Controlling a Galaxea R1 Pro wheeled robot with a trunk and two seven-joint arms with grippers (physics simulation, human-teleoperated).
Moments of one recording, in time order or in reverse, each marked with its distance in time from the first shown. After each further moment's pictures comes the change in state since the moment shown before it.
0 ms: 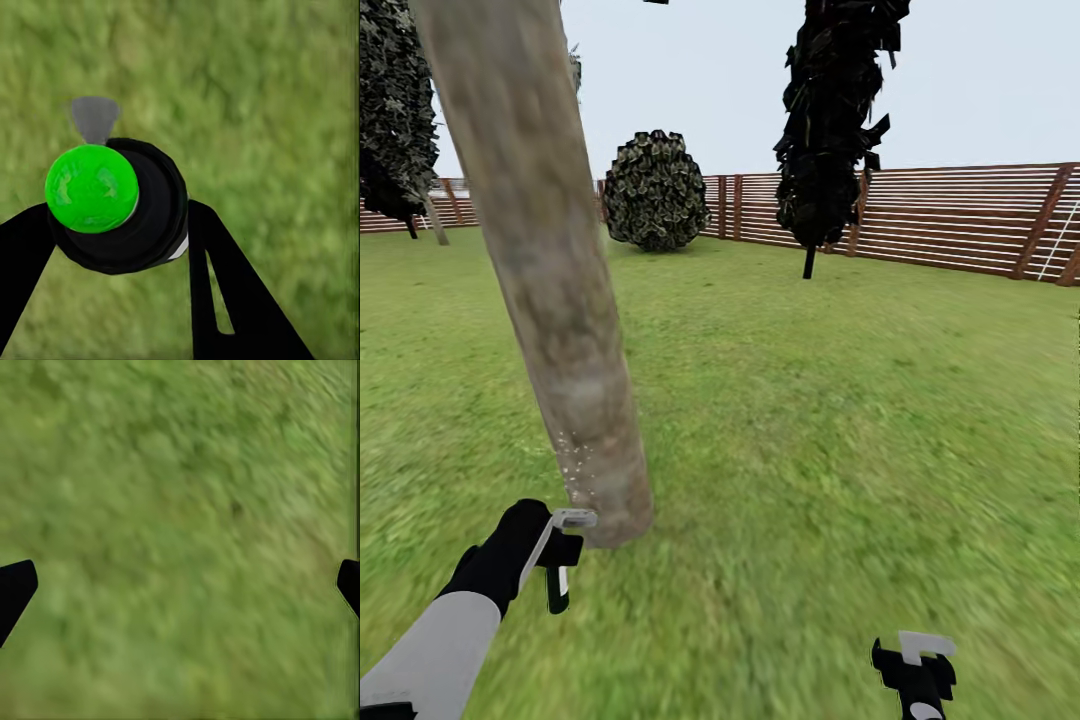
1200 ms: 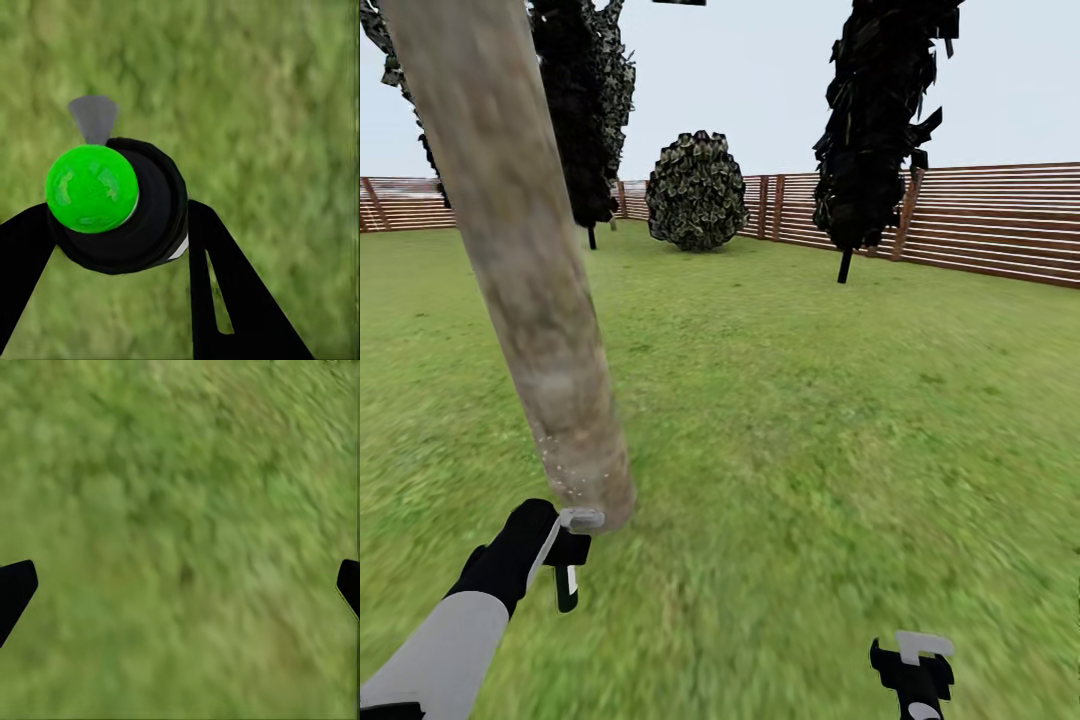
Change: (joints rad) left arm 0.000 -0.024 0.003 -0.003 -0.001 -0.003 0.000; right arm 0.000 0.005 0.001 0.000 0.000 0.000 0.000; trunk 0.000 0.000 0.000
